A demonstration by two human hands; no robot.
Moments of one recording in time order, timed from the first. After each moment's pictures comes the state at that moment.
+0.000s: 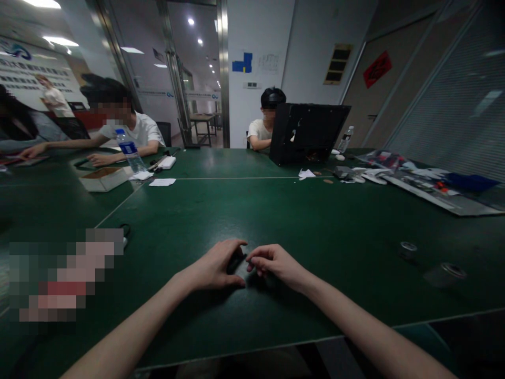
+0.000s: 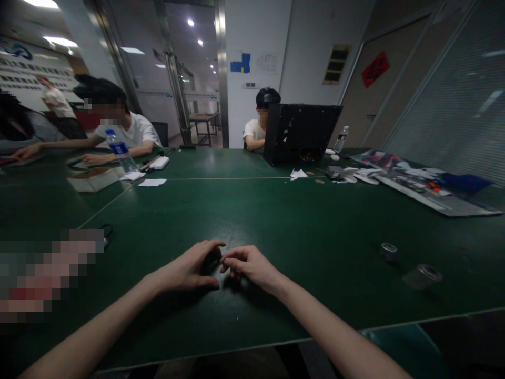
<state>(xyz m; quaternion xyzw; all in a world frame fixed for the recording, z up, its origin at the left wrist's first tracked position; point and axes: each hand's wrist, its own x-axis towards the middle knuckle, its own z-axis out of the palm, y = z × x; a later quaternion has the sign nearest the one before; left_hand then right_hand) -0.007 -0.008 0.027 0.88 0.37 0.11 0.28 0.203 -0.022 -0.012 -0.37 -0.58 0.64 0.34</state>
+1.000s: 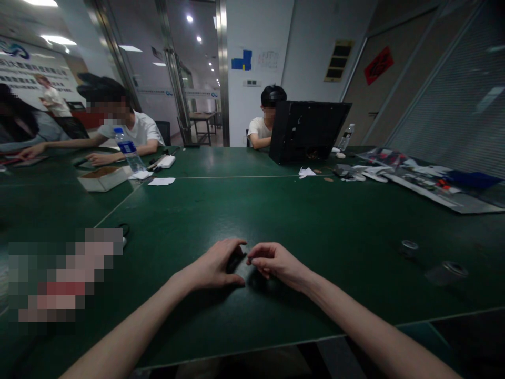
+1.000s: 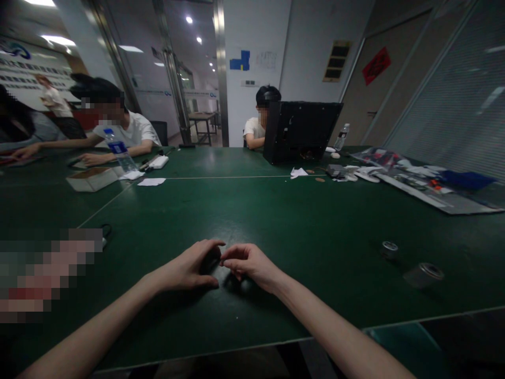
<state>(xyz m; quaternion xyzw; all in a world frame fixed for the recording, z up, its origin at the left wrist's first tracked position) -0.007 -0.007 0.025 0.88 0.37 0.11 0.28 0.206 -0.022 -0.016 -0.33 -0.52 0.70 0.37</state>
